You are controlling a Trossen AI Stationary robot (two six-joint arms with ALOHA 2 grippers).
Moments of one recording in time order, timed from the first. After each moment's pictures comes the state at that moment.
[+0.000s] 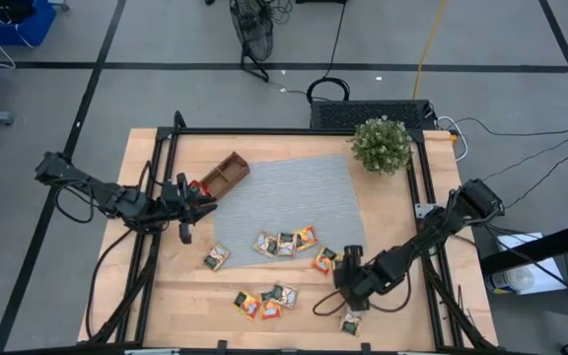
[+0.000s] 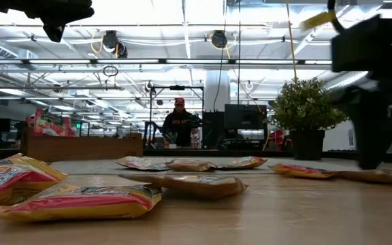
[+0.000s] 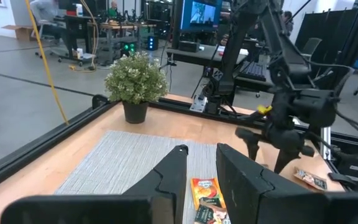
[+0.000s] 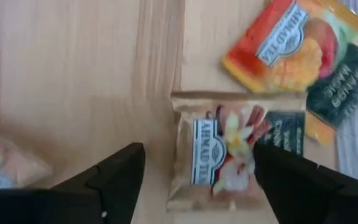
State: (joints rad) left arm -0.44 0.52 0.42 0.03 -0.62 -0.19; right arm 0.63 1.73 0.89 -0.46 0.22 0.54
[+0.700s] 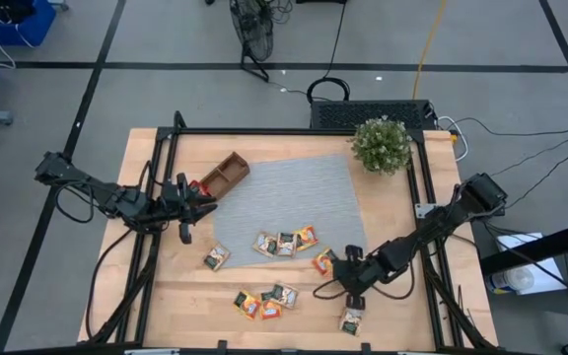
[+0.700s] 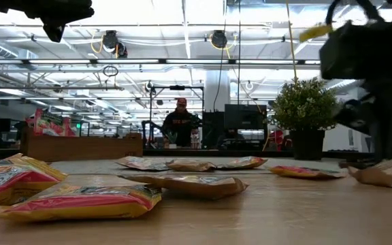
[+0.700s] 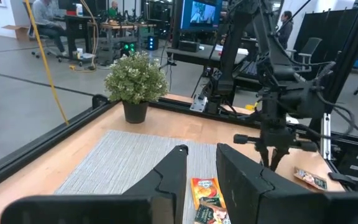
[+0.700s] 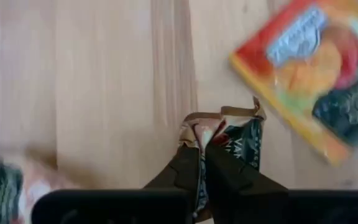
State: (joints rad) left arm -0.44 0.52 0.42 0.03 -0.62 -0.19; right arm 0.59 1.65 0.76 -0.25 0.10 0.69
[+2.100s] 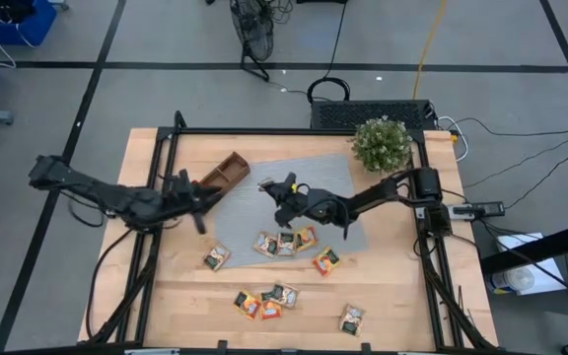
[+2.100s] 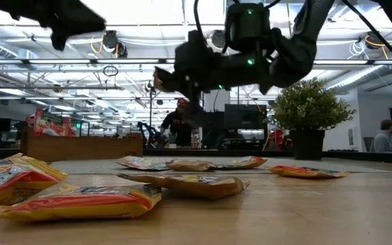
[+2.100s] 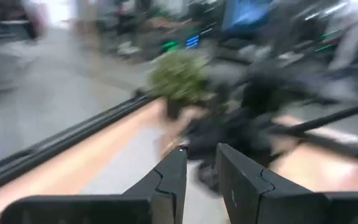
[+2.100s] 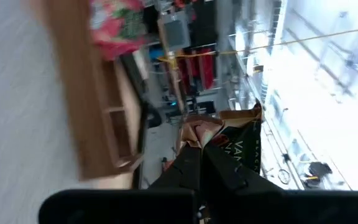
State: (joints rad) left arm -0.32 0.66 0.42 0.09 -0.72 -0.27; right arm -0.01 2.04 0.98 1.10 0.44 -1.37
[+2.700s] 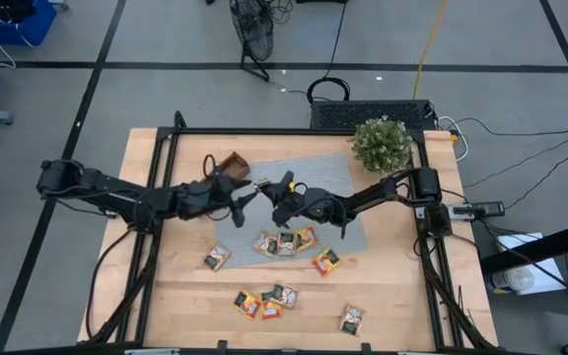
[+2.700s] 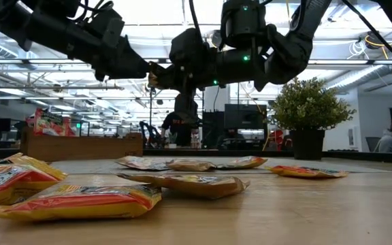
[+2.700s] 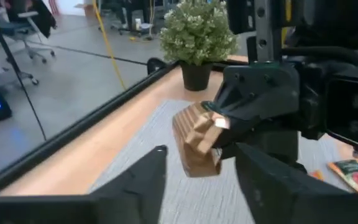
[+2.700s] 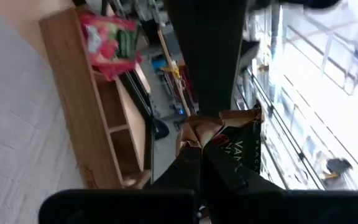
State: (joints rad) left arm -0.04 1.16 0.42 0.51 -0.47 -0.12; right arm -0.01 2.04 1.01 1.07 0.41 -1.27
